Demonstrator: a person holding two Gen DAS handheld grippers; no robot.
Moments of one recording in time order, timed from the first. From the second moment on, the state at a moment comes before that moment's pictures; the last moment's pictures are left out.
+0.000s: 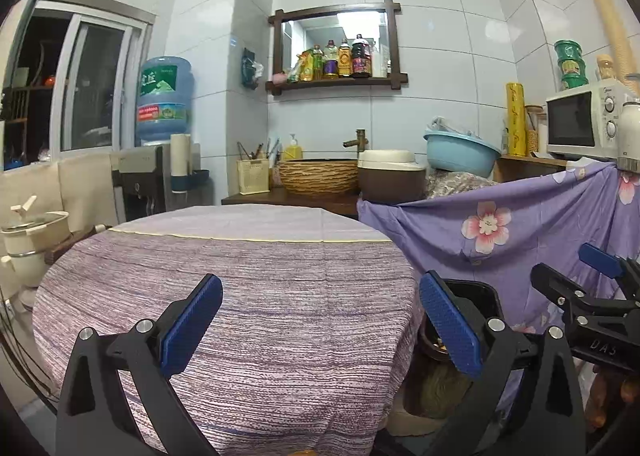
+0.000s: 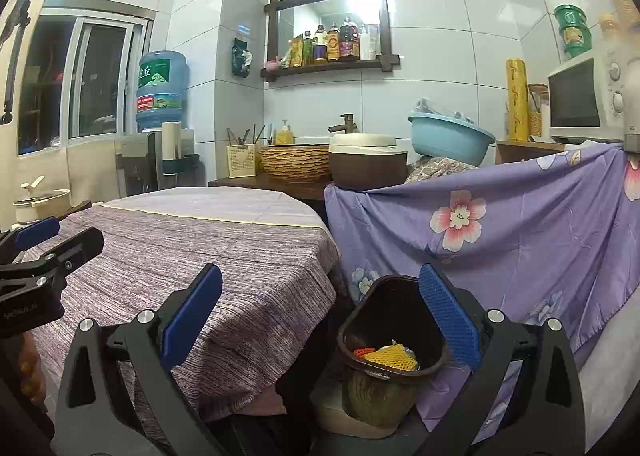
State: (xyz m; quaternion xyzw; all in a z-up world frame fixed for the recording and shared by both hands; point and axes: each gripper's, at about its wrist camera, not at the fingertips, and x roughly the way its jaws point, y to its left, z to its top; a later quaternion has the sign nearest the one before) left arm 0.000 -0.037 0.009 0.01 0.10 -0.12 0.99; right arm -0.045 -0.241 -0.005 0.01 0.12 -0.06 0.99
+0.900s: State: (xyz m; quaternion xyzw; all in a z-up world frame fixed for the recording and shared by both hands) left arm 0.003 -0.031 0.006 0.00 0.12 -0.13 0.98; right arm -0.043 -0.246 -0.010 0.02 0.12 -0.07 0.99
